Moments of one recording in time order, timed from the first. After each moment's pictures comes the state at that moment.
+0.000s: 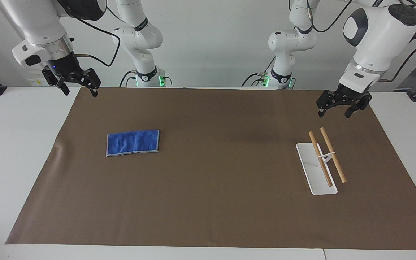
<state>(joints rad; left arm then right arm) 0.06 -0.01 -0.16 -1.70 -0.03 1.76 -0.01 0.00 -0.02 -0.08 -1.56 -0.04 1.54 -0.02</state>
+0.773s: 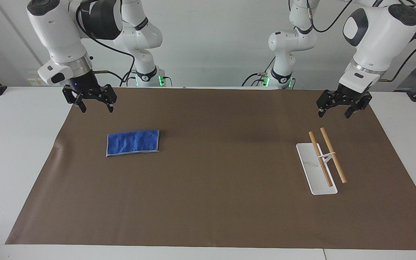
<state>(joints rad) 0.06 -0.01 -0.16 -1.70 -0.03 1.76 -0.01 0.05 -0.06 -0.08 -1.85 0.00 1.87 -0.06</state>
